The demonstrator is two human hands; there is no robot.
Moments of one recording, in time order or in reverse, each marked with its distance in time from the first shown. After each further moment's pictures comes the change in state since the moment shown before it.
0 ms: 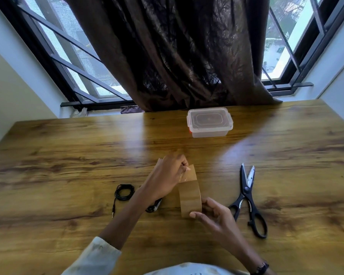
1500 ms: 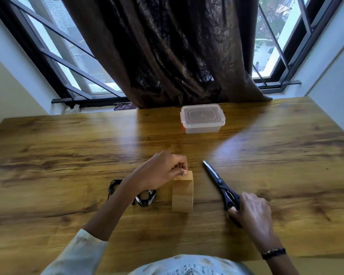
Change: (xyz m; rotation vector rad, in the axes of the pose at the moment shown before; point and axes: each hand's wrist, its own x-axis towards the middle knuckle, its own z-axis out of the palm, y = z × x) left_hand -0.009 0.013 -0.026 -0.018 -0.270 0.135; right_hand -0.014 -0.014 -0.058 -1.288 0.293 0.500
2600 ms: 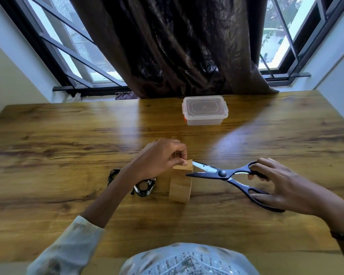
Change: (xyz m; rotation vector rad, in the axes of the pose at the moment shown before) left_hand 0.006 -0.008 0.004 0.054 0.134 0.052; right_hand 0.028 0.064 -0.093 0.159 -0.039 -0.829
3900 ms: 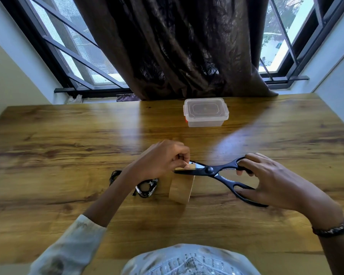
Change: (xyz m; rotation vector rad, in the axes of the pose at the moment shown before) left_hand -0.001 -0.001 -0.003 -0.017 -0.037 0.079; right_hand 0.023 -0.043 -0.008 -0.128 0.033 0.011
